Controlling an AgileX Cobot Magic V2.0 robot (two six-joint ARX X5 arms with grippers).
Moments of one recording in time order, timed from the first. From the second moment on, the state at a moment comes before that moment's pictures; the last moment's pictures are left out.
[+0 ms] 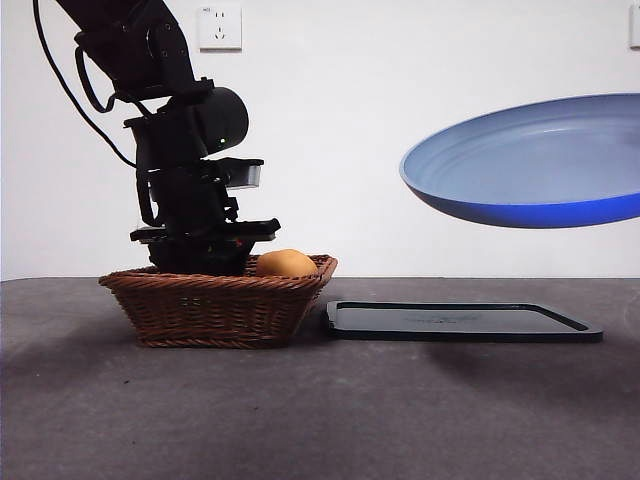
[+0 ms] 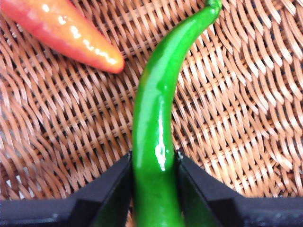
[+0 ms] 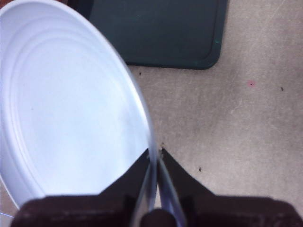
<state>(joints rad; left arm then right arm) -0.41 2.03 1.52 -0.62 0.03 0.06 0.03 1.03 1.00 -0.95 -0.29 -0.01</state>
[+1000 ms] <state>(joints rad) -0.56 1.72 1.52 -0.75 0.45 0.03 0.09 1.37 1.00 -0.78 -0.41 0.16</state>
